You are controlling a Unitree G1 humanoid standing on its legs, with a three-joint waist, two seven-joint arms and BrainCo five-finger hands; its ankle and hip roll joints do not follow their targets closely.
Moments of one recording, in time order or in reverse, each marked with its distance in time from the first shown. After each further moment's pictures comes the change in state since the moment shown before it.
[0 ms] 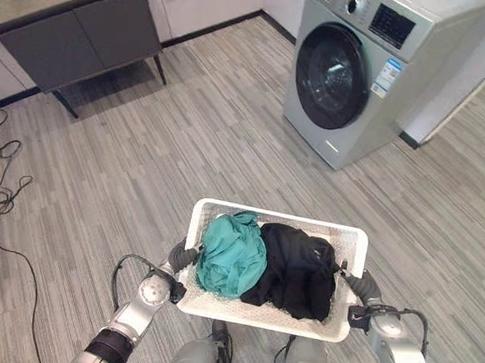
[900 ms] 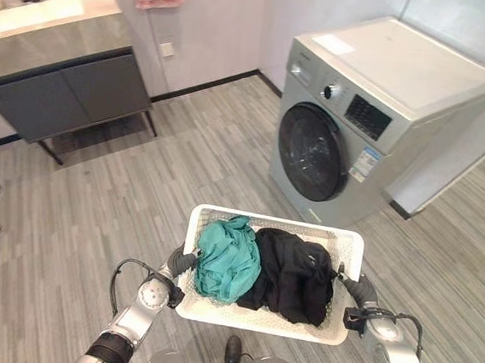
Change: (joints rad) left arm 0.003 -0.041 0.023 0.032 0.062 0.004 -0.015; right arm 0.007 0.012 0.001 0.034 0.058 -0.013 -0.028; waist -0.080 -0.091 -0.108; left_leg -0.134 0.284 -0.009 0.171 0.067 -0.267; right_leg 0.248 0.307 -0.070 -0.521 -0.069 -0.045
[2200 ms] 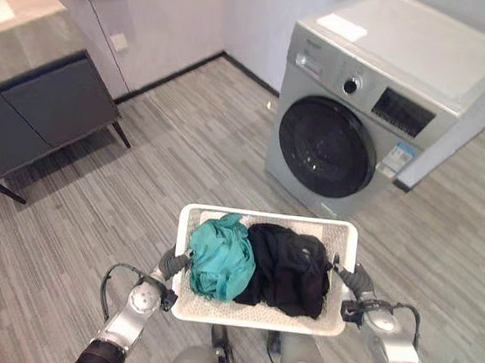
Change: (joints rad) left arm 0.056 0.033 0.045 -0.041 -0.038 -0.007 -0.005; right arm -0.034 0.017 0.000 -0.060 -0.078 0.021 0.007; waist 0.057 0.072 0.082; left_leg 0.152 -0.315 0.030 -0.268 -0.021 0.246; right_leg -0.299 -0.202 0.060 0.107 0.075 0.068
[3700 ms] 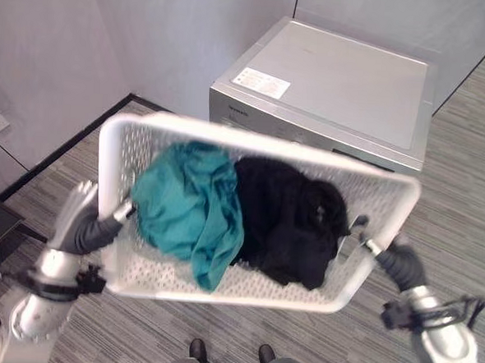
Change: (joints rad) left arm 0.314 0.289 0.559 -0.946 0.148 -0.199 0.015; right arm 0.295 -0.143 -0.337 -0.865 -0.025 -0.035 0.275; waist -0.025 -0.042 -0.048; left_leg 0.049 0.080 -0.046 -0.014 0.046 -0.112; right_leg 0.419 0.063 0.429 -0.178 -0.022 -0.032
